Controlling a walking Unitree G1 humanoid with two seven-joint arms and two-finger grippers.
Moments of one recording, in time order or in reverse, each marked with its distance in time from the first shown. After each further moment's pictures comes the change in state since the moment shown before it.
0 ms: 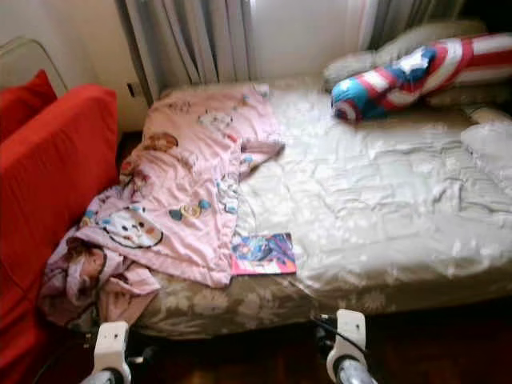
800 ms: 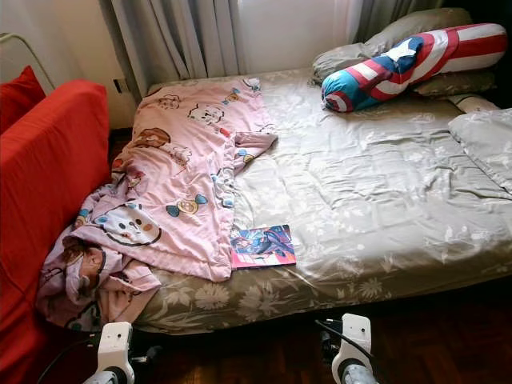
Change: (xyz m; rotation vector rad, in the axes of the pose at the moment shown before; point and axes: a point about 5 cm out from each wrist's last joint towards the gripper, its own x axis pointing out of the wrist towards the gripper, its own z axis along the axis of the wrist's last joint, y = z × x) left arm 0.000 -0.001 -0.001 -0.005 -0.002 -0.019; right arm -0.001 -0.001 -0.003 0.005 0.005 0.005
